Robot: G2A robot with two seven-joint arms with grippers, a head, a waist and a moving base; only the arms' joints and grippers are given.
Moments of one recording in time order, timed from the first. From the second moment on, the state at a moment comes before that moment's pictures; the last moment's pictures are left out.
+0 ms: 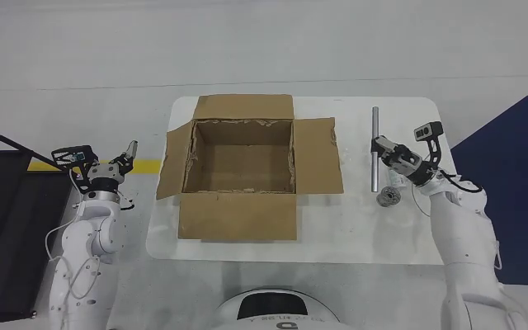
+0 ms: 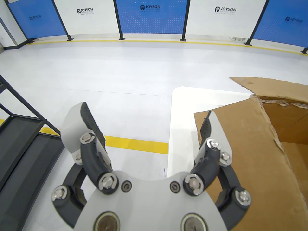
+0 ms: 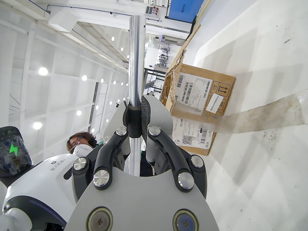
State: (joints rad) left arm 1.67 -1.25 -1.76 -1.72 1.19 0.01 -0.03; right arm -1.19 -1.13 1.70 -0.99 0.55 -0.48 1.34
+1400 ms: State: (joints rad) left arm 1.67 -1.25 -1.76 -1.72 1.19 0.01 -0.03; right arm -0.67 -1.38 0.71 -0.91 -0.06 -0.15 0.88
